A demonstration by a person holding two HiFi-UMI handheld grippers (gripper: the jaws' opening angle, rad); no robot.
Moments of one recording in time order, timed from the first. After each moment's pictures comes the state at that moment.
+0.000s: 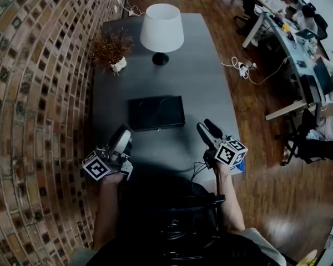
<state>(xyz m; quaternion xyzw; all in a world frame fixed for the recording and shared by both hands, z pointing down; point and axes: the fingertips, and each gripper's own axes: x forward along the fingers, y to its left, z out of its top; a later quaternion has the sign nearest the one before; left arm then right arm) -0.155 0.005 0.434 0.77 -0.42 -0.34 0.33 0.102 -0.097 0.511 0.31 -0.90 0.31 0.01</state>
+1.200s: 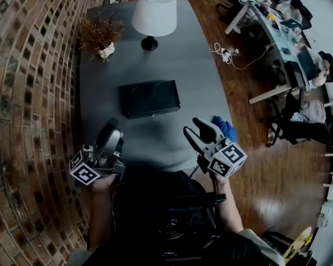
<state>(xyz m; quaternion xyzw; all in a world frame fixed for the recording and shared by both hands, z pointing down) -0.178 0.046 0.386 0.80 -0.34 -0.40 0.28 0.039 -0.004 0.434 0.29 -0.94 0.19 0.08</state>
